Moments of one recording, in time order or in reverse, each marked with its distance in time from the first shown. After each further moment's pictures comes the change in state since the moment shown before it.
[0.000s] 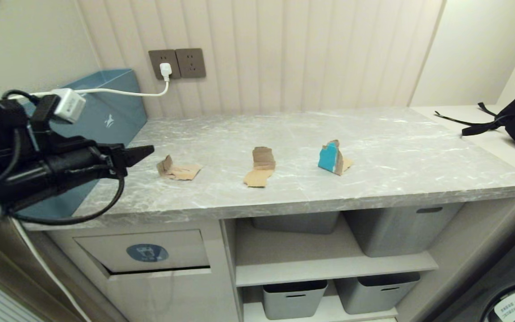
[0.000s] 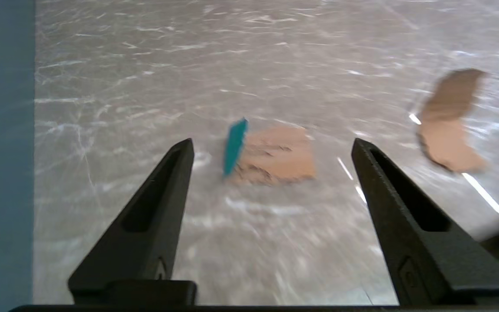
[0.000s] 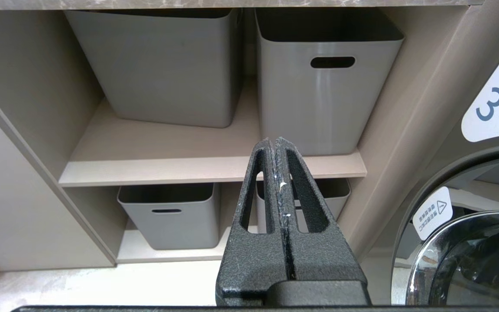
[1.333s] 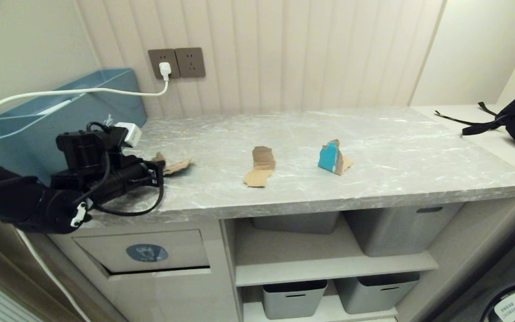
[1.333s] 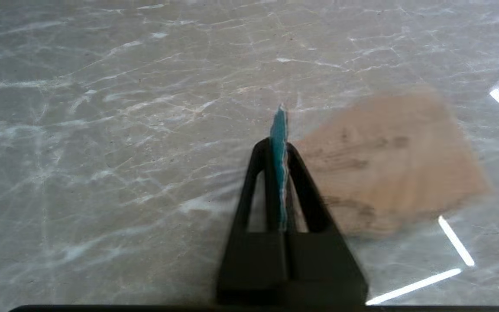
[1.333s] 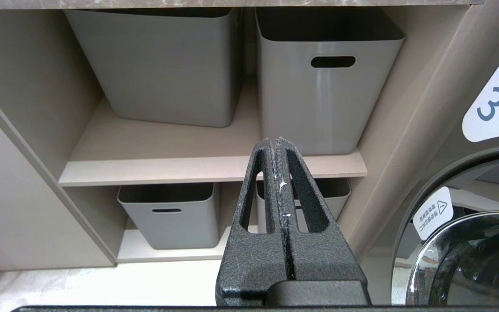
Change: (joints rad) left arm 0.002 0.371 -0.128 -0.178 0.068 0.085; right arm 0.000 0.000 0.000 0.000 0.000 0.000
